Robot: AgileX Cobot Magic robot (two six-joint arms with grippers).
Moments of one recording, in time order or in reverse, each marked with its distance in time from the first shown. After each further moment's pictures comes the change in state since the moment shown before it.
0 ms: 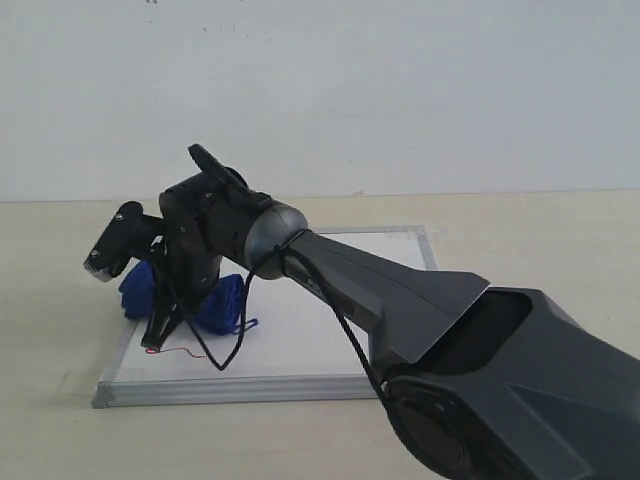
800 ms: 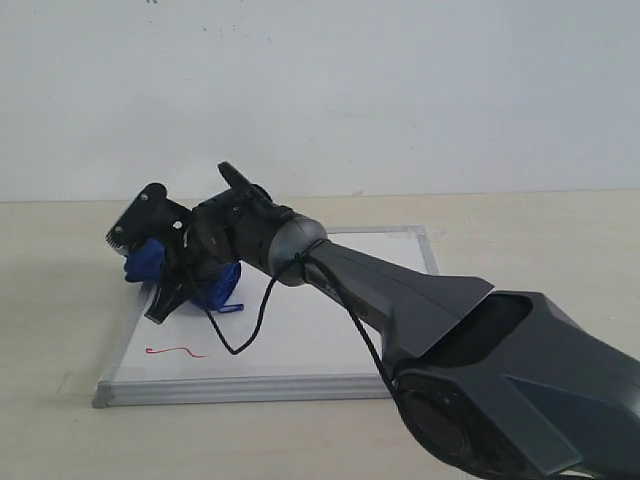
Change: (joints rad) left arm 0.000 0.000 0.000 0.000 0.000 0.000; right arm -0.062 0.049 0.010 -0.008 -0.304 0.081
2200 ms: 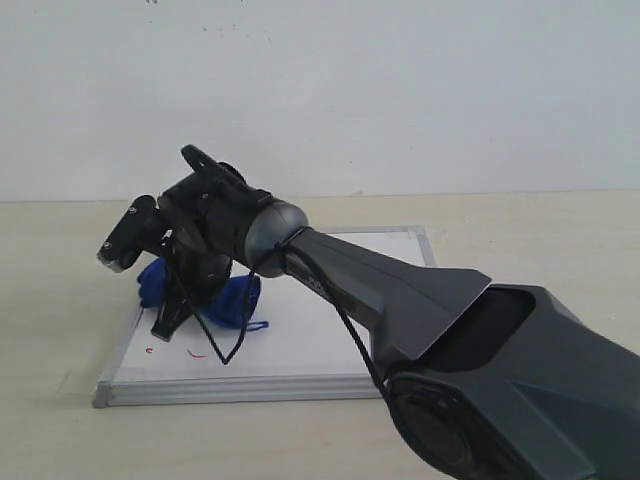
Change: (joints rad) left arm 0.000 0.000 0.000 0.000 0.000 0.000; right arm 0.046 -0.059 0.001 -0.160 0.304 0.091
